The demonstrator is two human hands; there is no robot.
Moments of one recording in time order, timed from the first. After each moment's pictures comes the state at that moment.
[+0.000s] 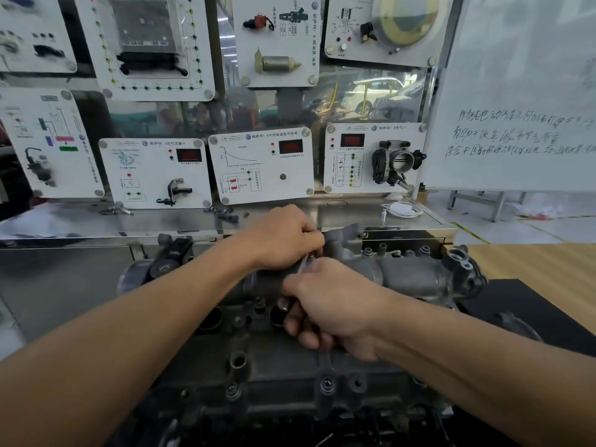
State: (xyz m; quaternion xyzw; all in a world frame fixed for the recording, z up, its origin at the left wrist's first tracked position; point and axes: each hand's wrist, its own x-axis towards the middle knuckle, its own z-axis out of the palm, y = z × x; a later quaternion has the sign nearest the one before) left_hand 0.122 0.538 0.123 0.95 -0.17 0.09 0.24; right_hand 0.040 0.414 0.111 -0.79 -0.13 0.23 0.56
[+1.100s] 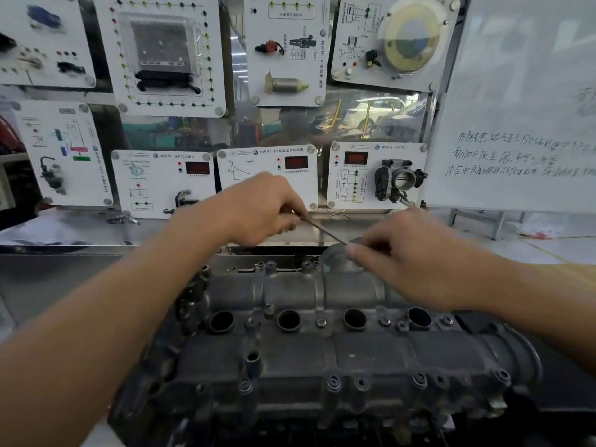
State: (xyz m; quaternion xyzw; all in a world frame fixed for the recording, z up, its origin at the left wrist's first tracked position) left_hand 0.101 0.575 0.184 0.95 -0.22 0.16 0.13; right_hand 0.066 0.337 0.165 -0.92 -0.33 -0.16 0.13
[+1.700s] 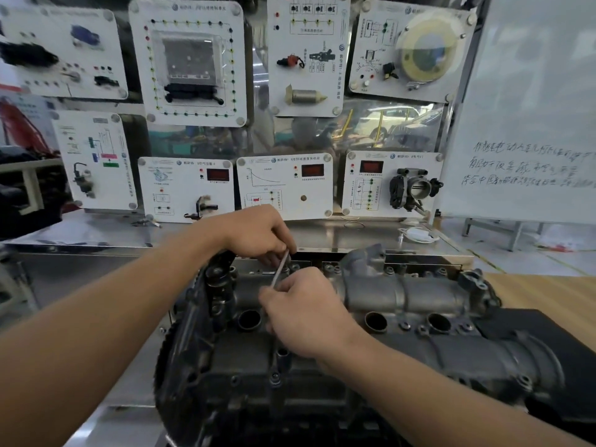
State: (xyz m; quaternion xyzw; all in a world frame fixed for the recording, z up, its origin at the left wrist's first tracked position) left_hand 0.110 0.617 0.162 0.95 -0.13 -0.04 0.28; right_hand 0.033 0.473 0.097 -0.84 -0.20 0.00 0.50
